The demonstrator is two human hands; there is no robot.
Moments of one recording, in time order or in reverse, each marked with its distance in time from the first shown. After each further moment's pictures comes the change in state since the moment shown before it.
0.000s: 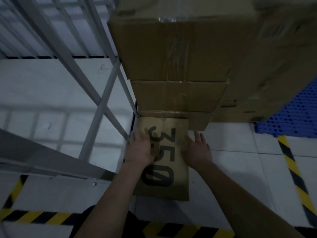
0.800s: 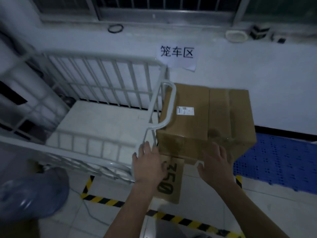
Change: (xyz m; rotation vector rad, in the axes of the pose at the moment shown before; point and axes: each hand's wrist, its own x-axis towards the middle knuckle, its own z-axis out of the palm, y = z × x) left_hand -0.286 0.094 -0.573 0.024 0.114 -0.139; right_hand -0.312 -0.163 -0.540 -0.198 0.158 -0.063
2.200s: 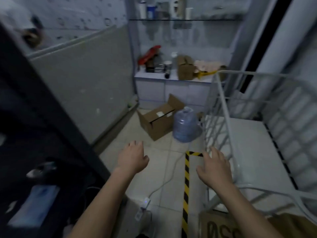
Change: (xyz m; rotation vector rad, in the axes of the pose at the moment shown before) left_hand -0.419 -0.028 -0.025 -0.330 0.166 -1.483; right_hand -0.158 -0.211 -0.046 -0.310 -0.098 -1.506
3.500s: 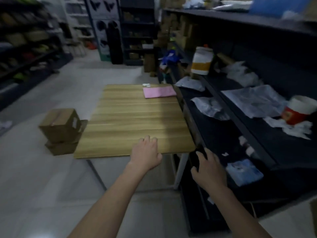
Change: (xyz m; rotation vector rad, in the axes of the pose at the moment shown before) left_hand -0.579 -0.421 0.035 -0.074 0.278 -1.109; right_hand -0.386 -0.563 0.088 -0.027 -0.096 -1.276
